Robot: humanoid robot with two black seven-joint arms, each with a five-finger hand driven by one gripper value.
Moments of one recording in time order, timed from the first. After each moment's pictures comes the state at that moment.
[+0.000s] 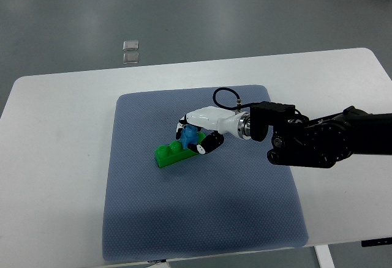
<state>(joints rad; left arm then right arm) -0.04 0.00 -0.09 -0.25 0.07 -0.04 0.17 1.21 -0.21 -0.33 1.12 -1.04 -0.23 0.11</state>
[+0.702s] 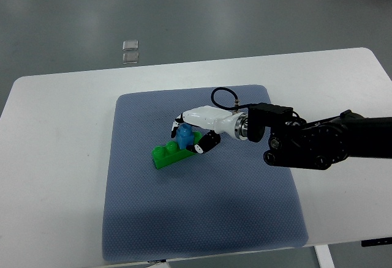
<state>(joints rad) -0.04 0.00 -0.09 -0.25 0.07 -0.04 0.17 1.19 -0.19 -0.28 1.11 -1.04 -0.25 0.13</state>
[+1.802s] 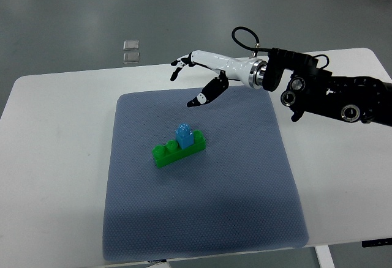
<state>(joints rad) -0.04 0.00 -0.09 -0.25 0.07 -0.04 0.17 1.18 -0.36 0.15 1.14 -0.84 -0.01 0.11</state>
